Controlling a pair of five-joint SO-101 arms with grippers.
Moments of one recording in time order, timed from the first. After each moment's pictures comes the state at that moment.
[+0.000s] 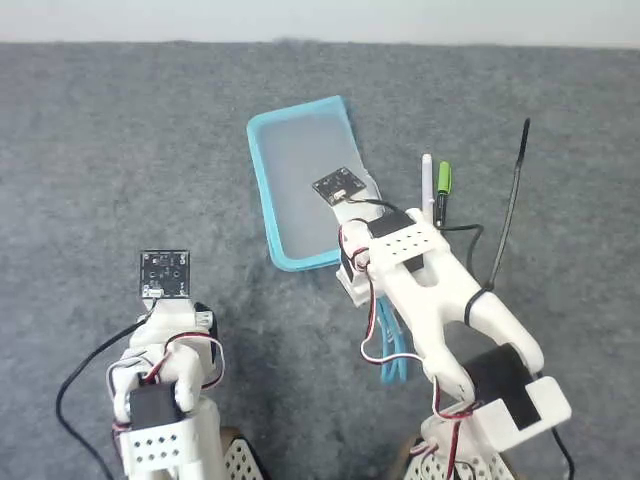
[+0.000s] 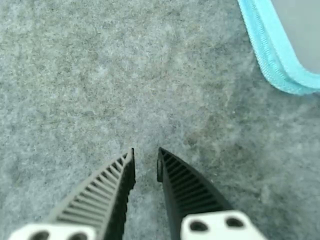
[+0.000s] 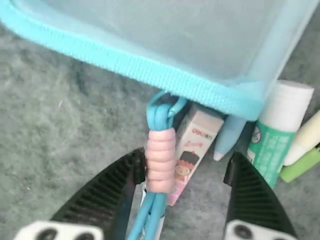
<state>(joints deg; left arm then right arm) -16.8 -103.1 97.0 71.5 -2.6 -28.0 0.0 31.2 60.3 8.0</state>
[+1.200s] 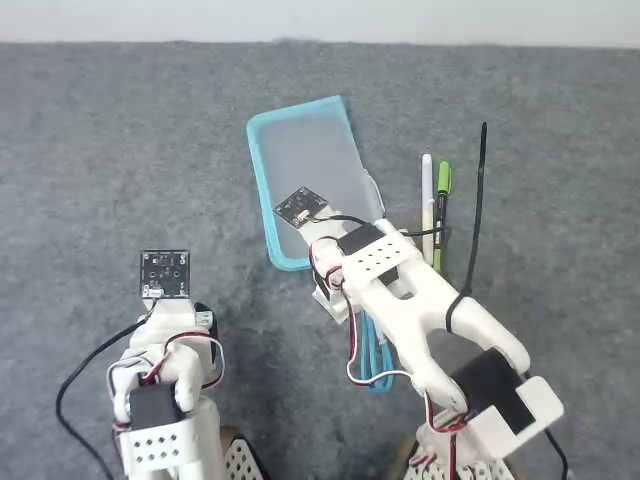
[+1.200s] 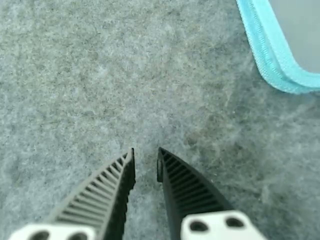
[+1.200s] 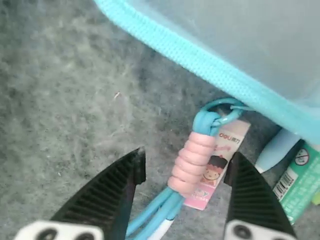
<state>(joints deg) -16.8 -103.1 97.0 71.5 -2.6 -36.0 0.0 31.3 61.9 10.2</state>
